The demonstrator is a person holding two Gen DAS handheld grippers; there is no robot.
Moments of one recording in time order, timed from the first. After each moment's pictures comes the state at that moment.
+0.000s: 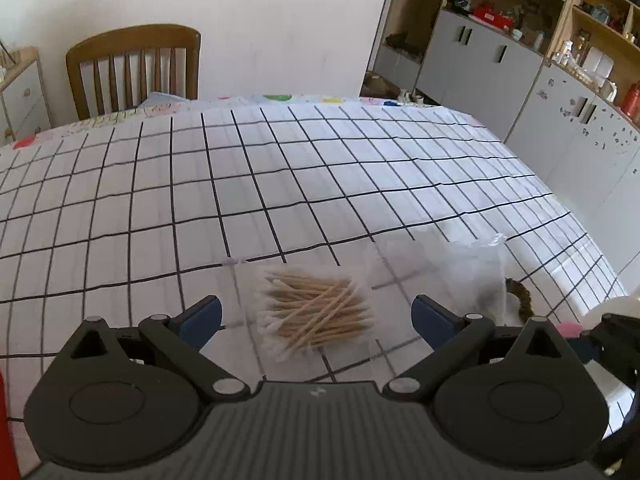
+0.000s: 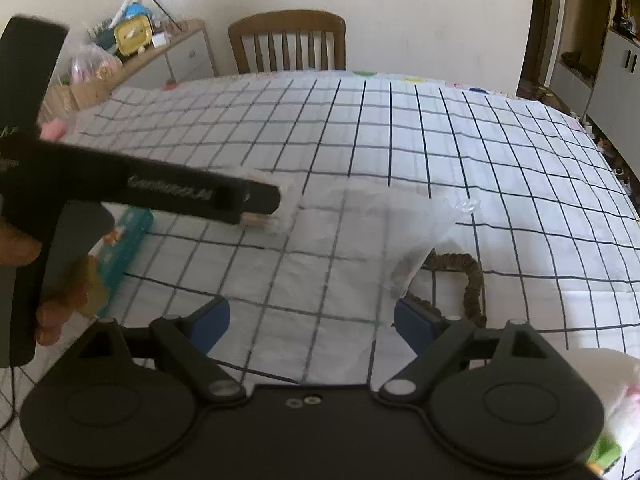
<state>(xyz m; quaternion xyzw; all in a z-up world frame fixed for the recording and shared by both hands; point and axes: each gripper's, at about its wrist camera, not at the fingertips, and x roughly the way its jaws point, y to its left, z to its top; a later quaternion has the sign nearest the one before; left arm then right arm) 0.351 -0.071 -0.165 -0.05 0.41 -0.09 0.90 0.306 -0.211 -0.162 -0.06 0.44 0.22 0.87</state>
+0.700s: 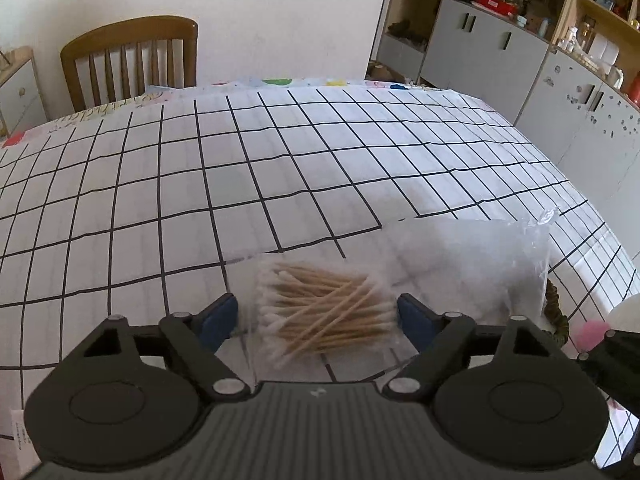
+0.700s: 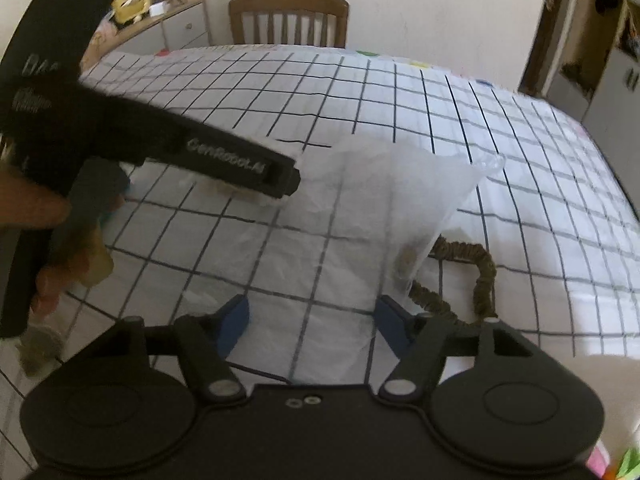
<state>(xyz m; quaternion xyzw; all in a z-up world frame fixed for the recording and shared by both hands) 0.367 -0.079 -0.184 -0.03 0.42 -0.09 0.90 0.307 -0.195 -0.185 -0.11 0.44 0.22 0.87</state>
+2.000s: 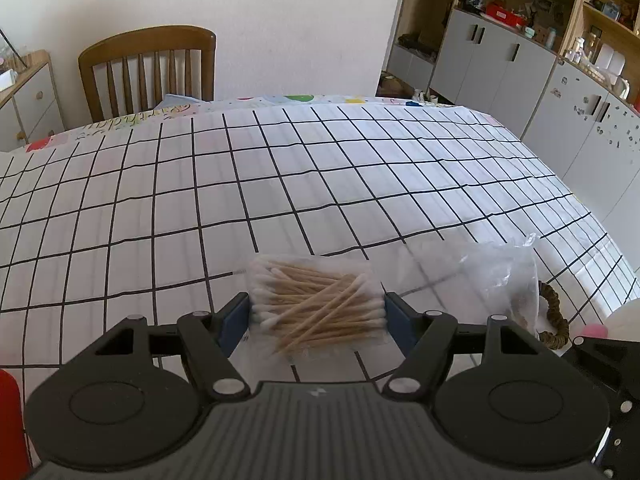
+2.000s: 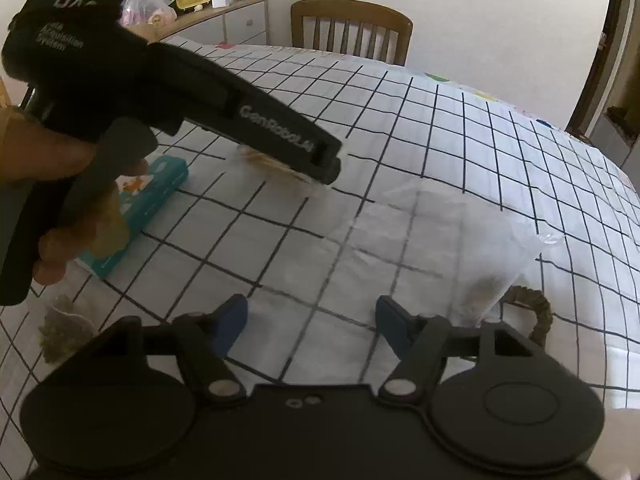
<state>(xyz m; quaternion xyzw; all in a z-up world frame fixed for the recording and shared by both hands) 0.354 -0.059 -0.167 -0.04 0.41 -0.07 0.91 0.303 -0.168 -0.187 -0.14 0.41 0.28 0.85</state>
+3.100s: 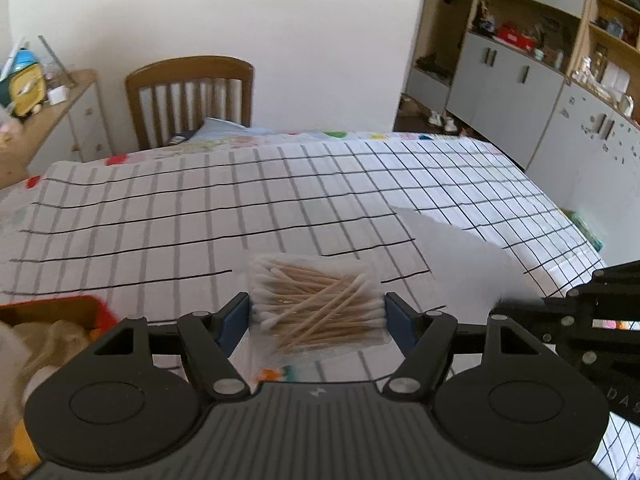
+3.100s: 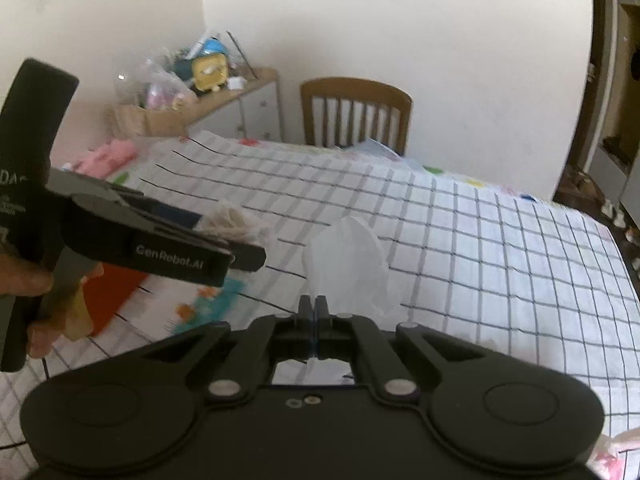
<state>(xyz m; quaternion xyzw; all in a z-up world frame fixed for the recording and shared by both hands) 0.262 -0.013 -0.091 -0.04 0.38 -0.03 0.92 0.267 -0.173 -0.088 -0.09 0.33 0.31 0.89</state>
